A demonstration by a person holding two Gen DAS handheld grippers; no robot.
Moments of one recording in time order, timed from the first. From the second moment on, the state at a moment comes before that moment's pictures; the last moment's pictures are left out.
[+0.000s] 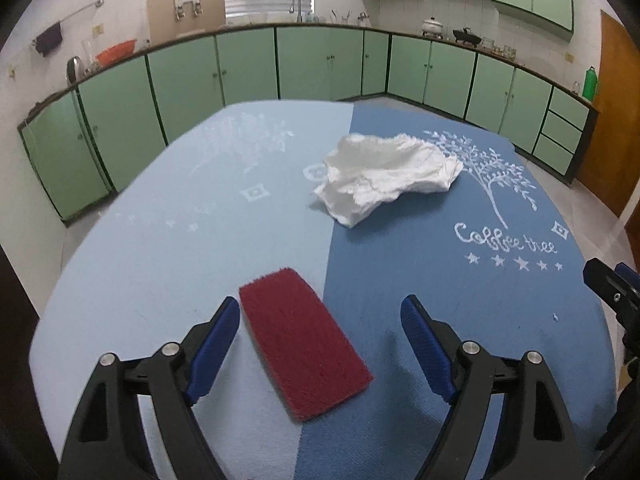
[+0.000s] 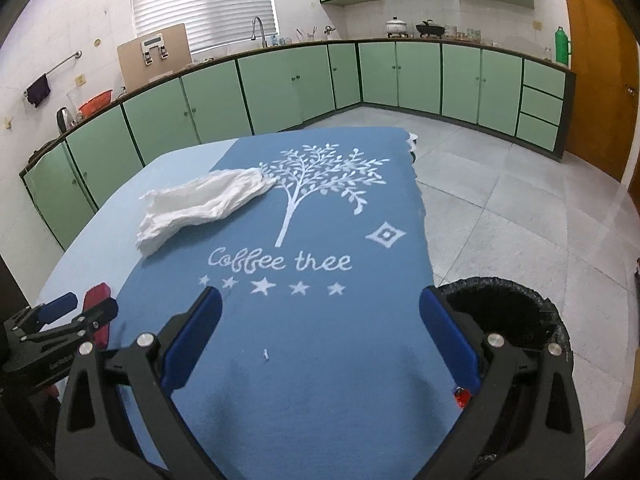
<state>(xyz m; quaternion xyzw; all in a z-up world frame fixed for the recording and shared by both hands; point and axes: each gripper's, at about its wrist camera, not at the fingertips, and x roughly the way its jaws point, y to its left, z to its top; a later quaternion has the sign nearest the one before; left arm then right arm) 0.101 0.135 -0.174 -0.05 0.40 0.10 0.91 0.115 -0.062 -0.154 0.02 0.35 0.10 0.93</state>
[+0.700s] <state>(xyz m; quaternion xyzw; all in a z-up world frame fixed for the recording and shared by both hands) 0.091 0.157 -0.168 -0.09 0.38 0.11 0.91 0.116 -0.044 -0.158 -0.02 0.37 0.12 0.92</state>
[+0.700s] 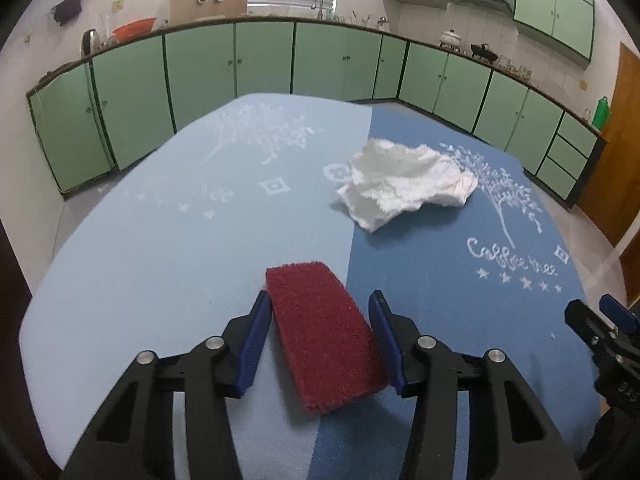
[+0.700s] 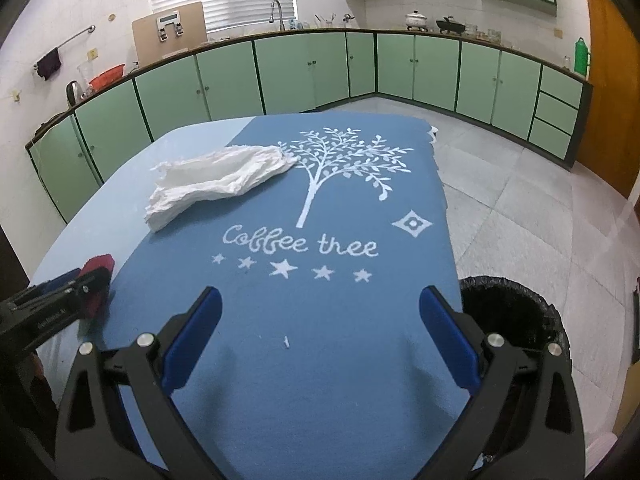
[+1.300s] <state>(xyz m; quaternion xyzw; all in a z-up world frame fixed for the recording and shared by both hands) 0.095 0.165 -0.171 -0.10 0.40 0.11 0.90 0.136 -0.015 -0.151 -0.02 0.36 0.14 0.92</state>
